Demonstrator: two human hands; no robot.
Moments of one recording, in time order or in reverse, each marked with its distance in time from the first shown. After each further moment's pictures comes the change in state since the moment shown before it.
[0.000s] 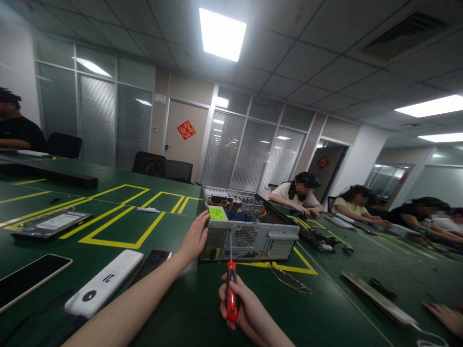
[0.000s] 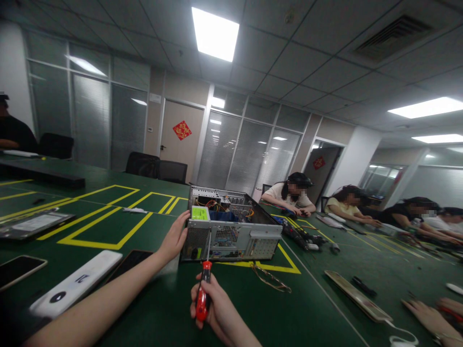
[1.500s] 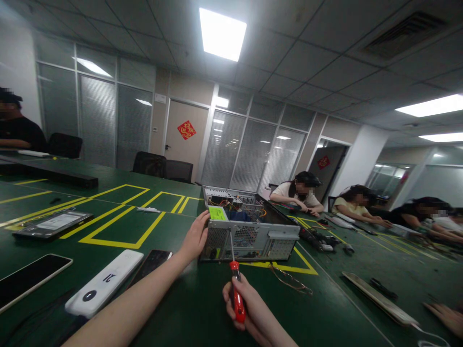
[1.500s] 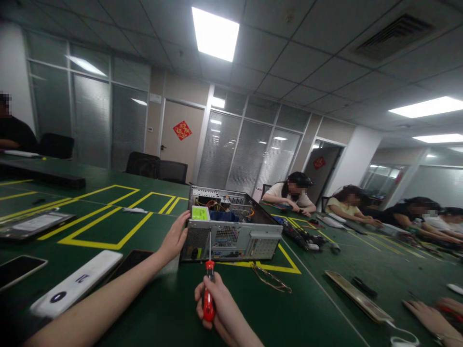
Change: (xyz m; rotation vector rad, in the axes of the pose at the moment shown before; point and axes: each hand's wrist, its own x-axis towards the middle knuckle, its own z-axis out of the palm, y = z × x) left_hand 0.000 0.000 0.000 -0.012 0.007 0.011; right_hand -0.006 -0.010 0.006 -0.052 0.124 0.022
